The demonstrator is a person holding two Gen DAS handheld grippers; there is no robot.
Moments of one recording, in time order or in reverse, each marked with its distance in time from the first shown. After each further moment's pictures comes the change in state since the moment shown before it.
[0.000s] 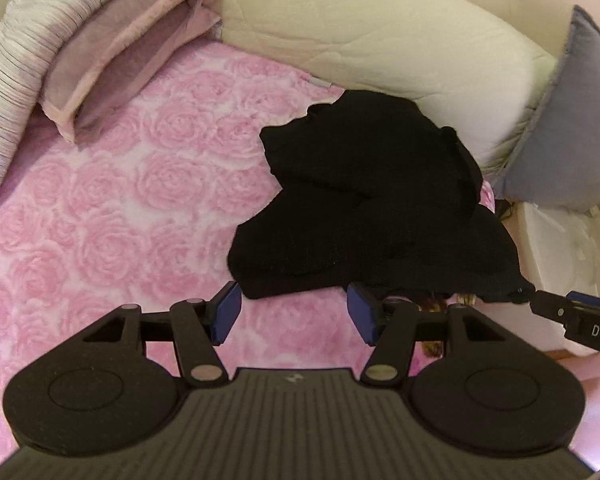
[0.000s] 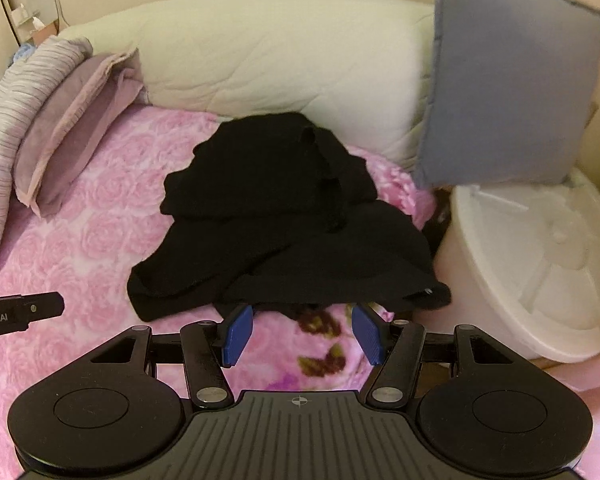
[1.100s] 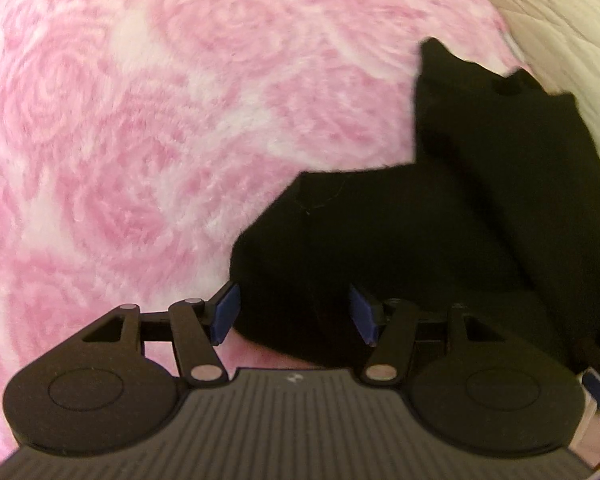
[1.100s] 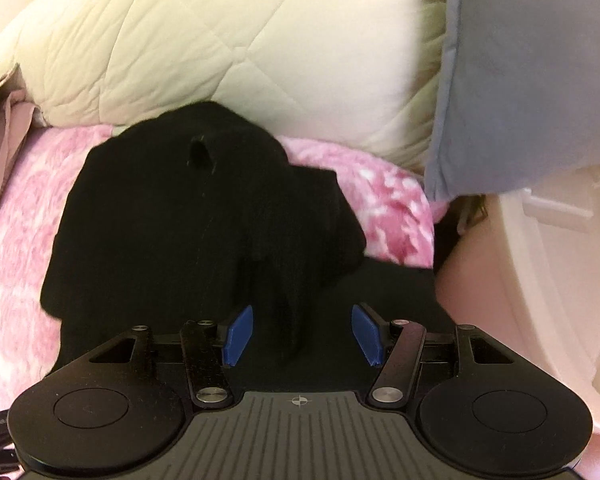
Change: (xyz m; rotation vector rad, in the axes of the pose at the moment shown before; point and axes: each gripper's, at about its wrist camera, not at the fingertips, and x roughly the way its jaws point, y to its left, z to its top) left arm 0.234 0.088 0.008 -0.620 0.271 0.021; right arm 0.204 -0.068 0.107 0.143 0.075 -0.058
